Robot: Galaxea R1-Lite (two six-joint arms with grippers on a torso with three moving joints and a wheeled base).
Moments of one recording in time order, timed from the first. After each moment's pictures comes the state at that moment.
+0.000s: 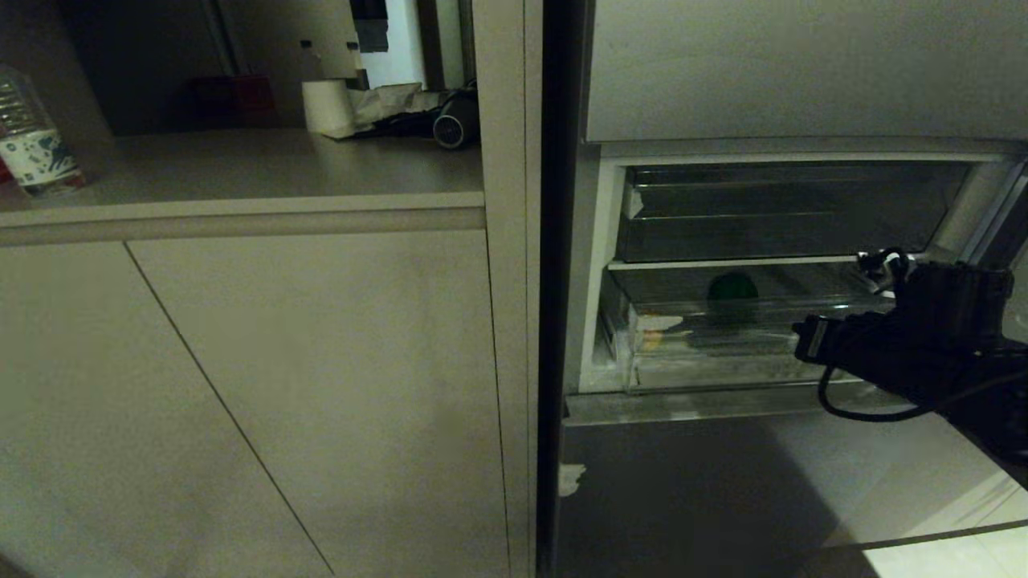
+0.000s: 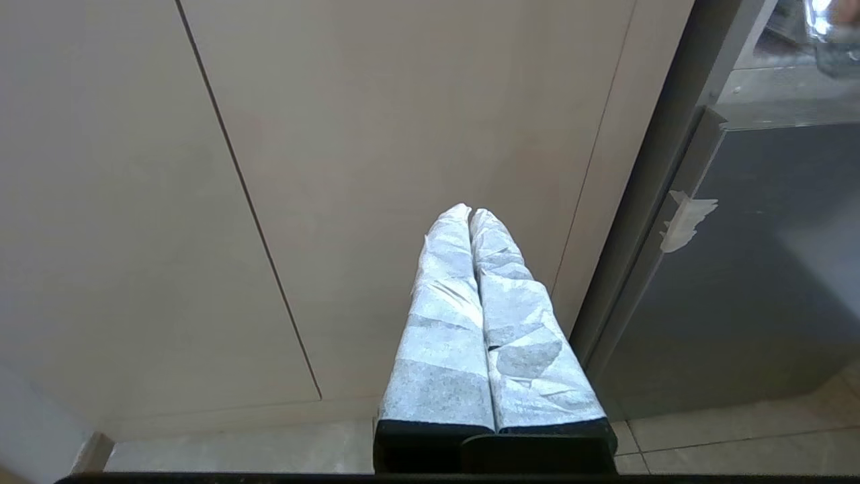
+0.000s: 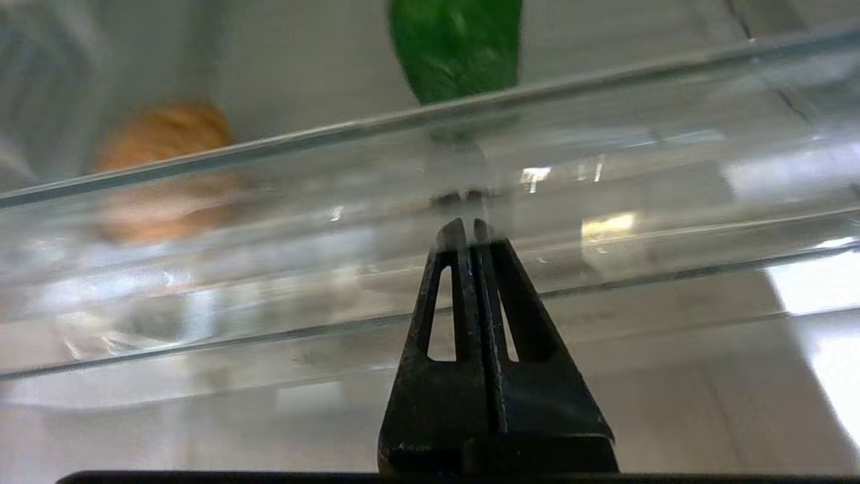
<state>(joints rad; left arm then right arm) -0.01 0.00 0.00 -0.01 0.00 -0.01 0.02 1.79 -0.75 -0.79 0.00 0.19</state>
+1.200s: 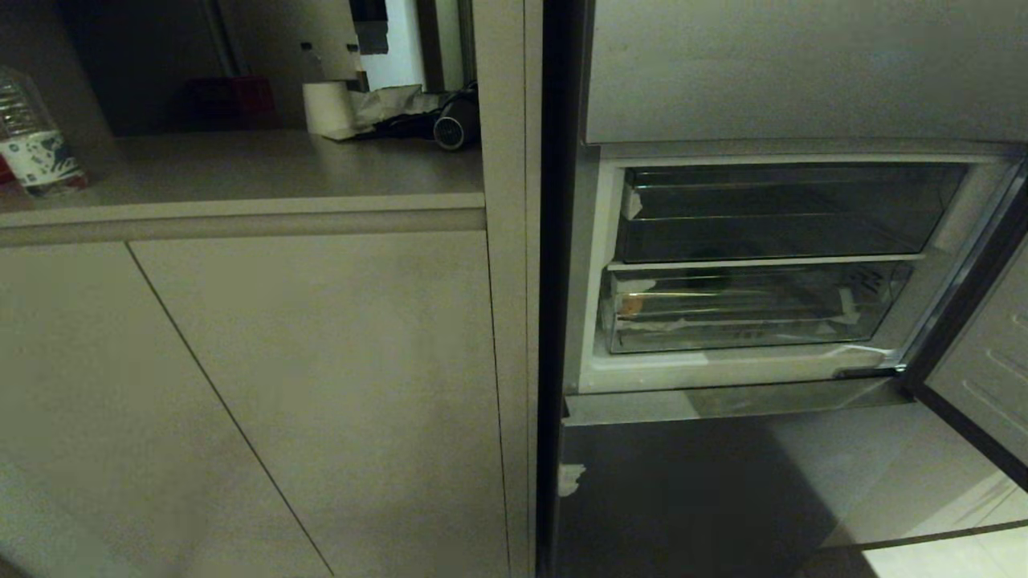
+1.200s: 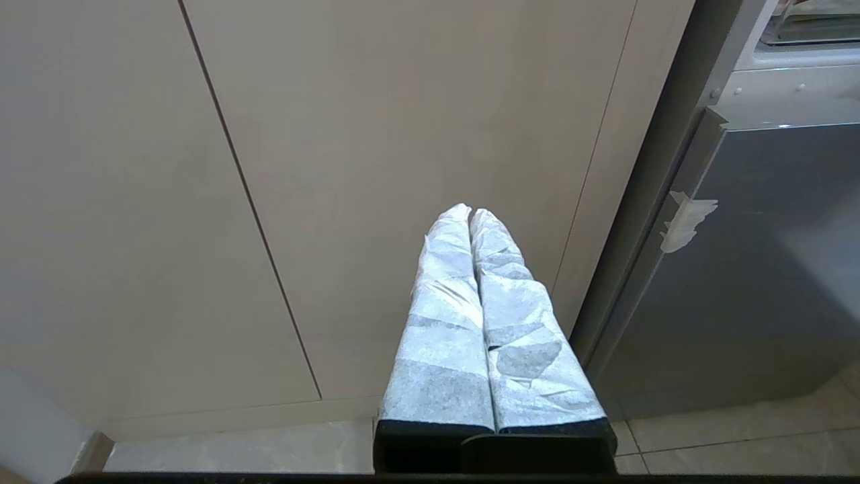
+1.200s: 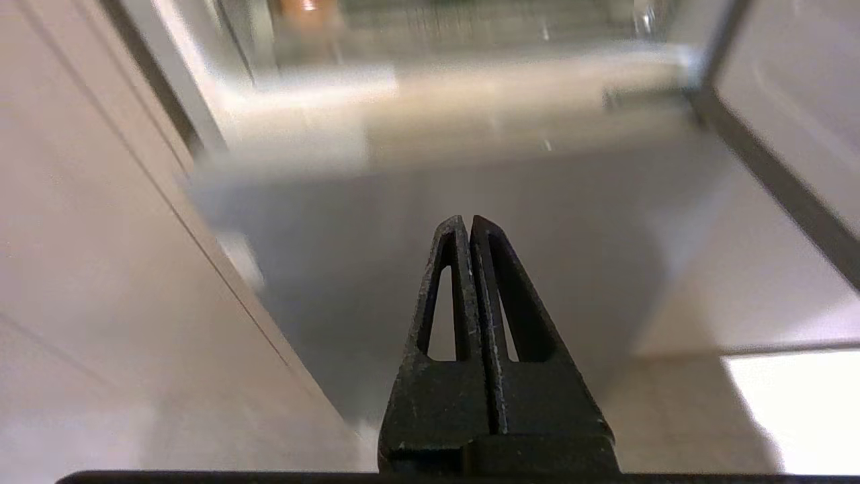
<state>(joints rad) -0.01 0.00 0.00 -0.01 0.00 -0.01 0.02 0.38 -0.05 -0.23 -0.01 0.06</state>
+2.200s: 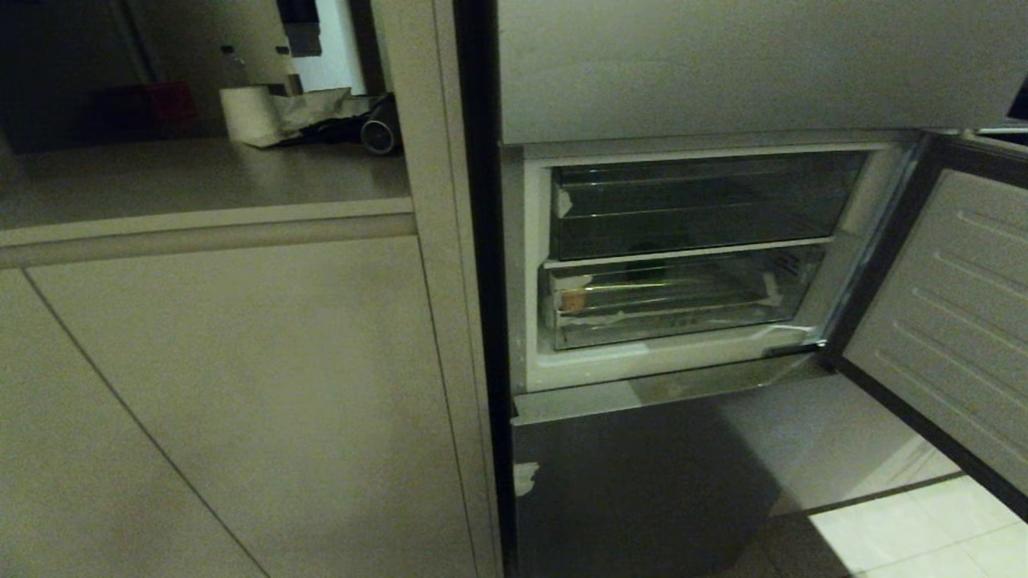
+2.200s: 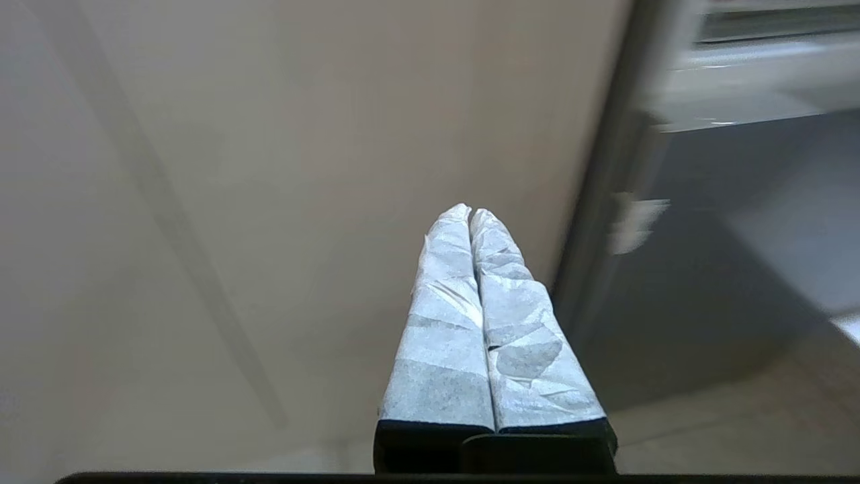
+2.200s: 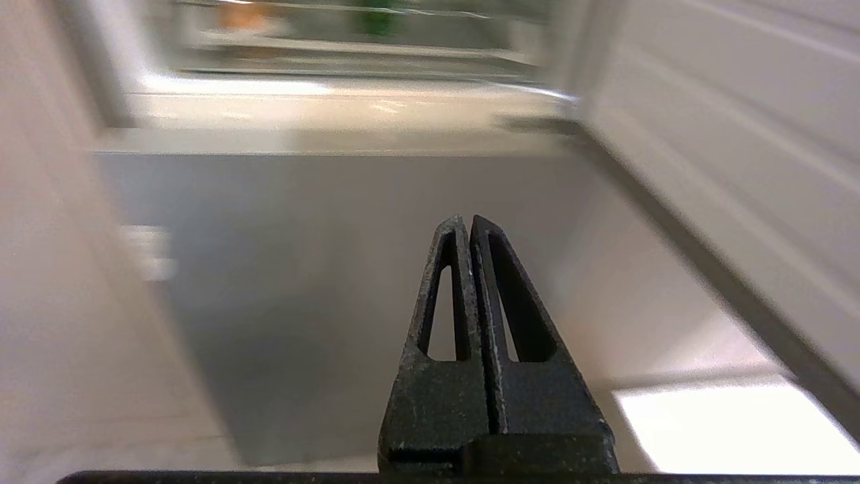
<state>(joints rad) -0.01 0.00 0.00 -0.01 0.00 -0.01 0.00 0.00 0.00 -0.08 0.01 -0.06</state>
